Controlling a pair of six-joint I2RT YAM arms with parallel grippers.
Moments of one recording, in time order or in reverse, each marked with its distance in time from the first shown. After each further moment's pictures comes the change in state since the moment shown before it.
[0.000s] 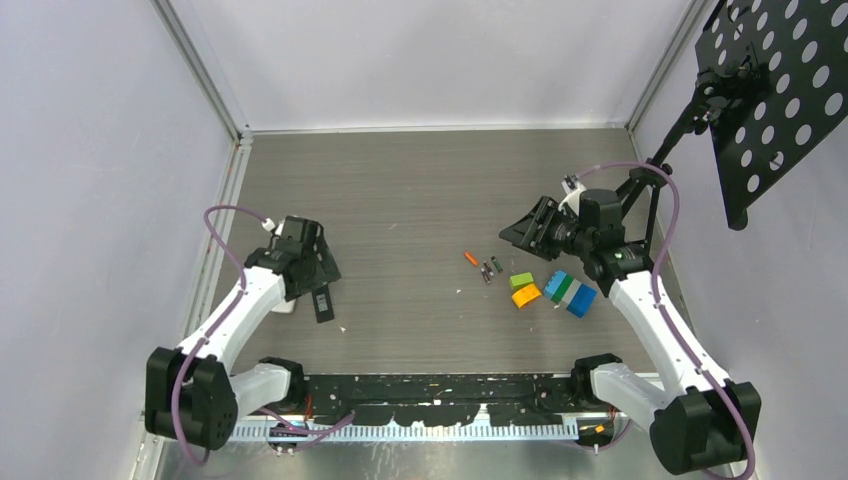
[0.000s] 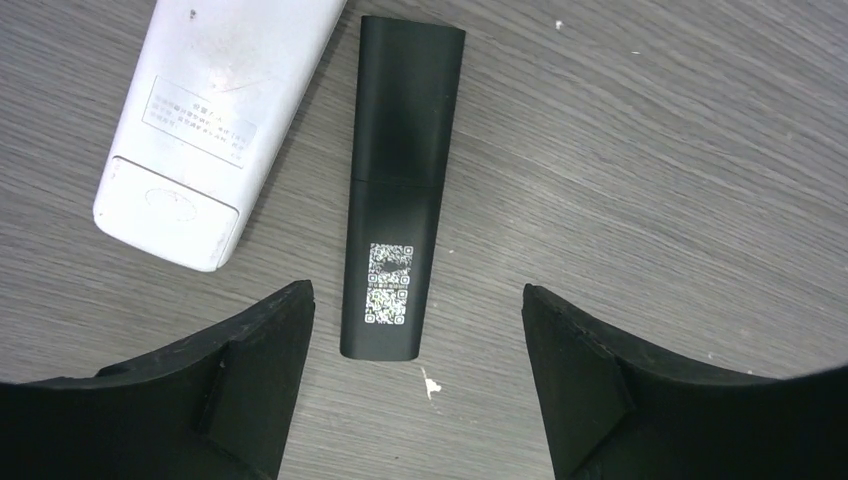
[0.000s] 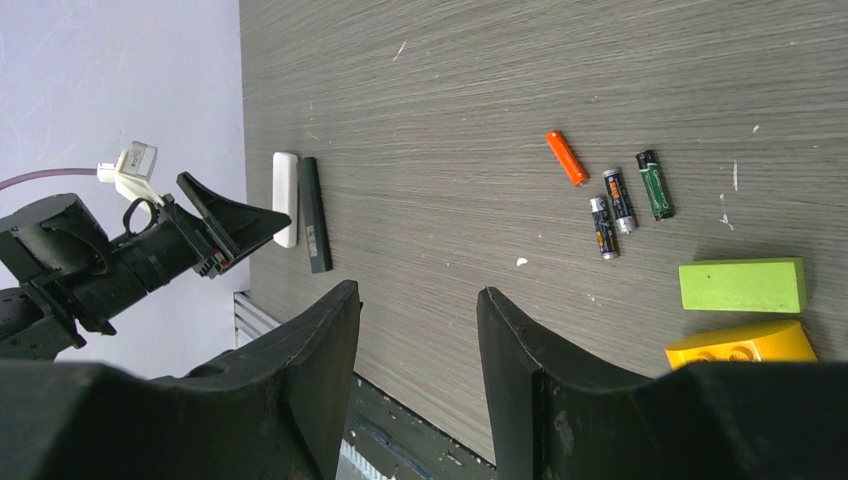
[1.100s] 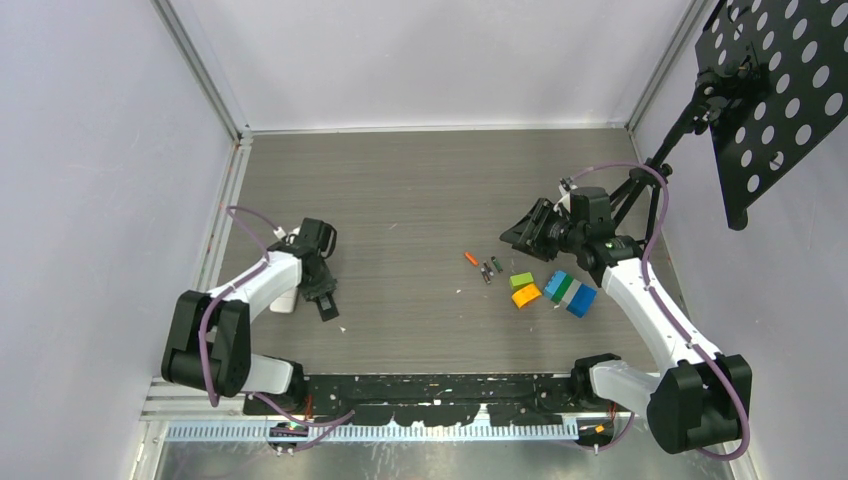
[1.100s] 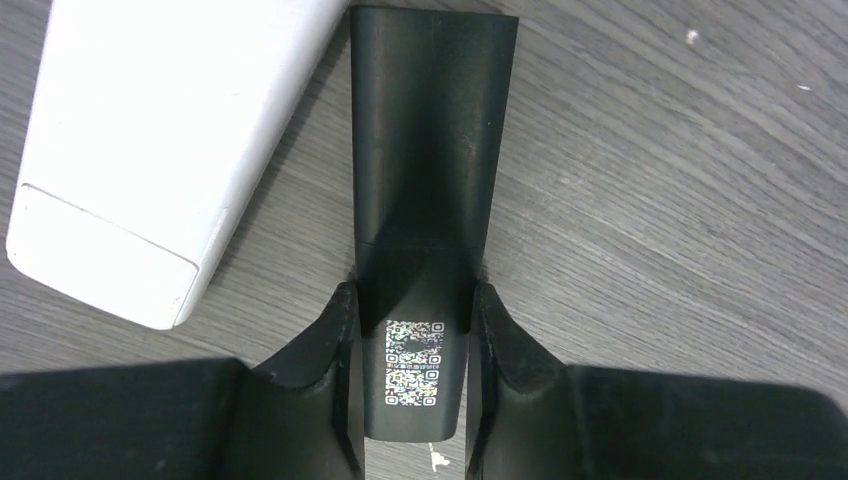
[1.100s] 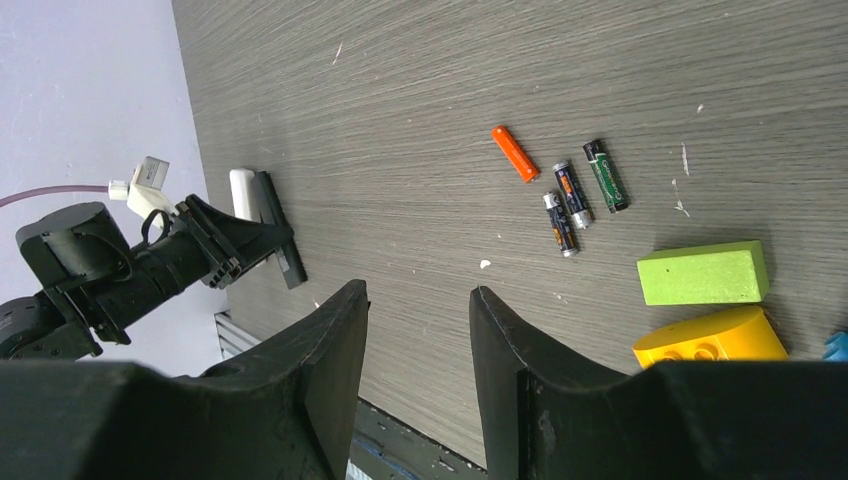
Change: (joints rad) left arm -0.008 0.266 -0.040 0.129 -0.037 -0.075; right arm 0.002 0.114 0.004 -0.005 0.064 0.019
